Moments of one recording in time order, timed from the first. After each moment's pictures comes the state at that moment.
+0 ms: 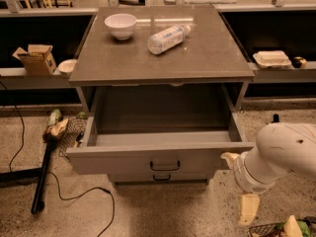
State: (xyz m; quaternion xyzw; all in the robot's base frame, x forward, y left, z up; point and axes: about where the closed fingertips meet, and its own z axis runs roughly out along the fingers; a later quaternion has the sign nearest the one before) arm 0.399 -0.211 0.631 -0.70 0.70 0.04 0.11
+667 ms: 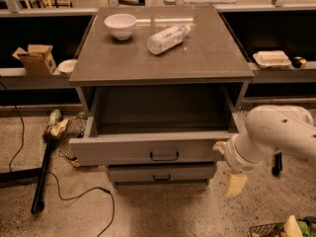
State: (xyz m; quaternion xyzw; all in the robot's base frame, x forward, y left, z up) arm 0.449 -0.202 0.633 -0.71 0.69 0.04 0.12
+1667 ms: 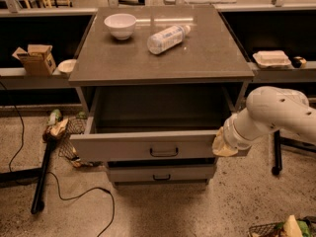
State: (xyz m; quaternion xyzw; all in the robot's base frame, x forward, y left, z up) arm 0.529 -0.202 0.645 -0.68 0.71 0.02 0.18
